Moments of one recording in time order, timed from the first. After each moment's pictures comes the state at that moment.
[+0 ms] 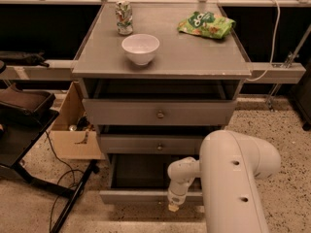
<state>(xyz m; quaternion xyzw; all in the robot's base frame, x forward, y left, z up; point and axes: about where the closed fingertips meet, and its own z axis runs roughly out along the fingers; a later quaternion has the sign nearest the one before) 0.470 -0.082 0.200 0.60 -0.79 -0.15 0.07</state>
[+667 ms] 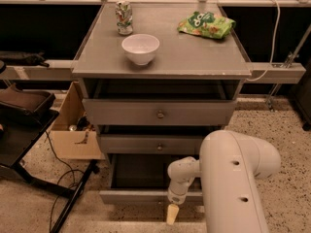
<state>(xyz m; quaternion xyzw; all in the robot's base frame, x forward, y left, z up) 0.471 -0.082 0.200 0.60 -0.79 -0.15 0.07</state>
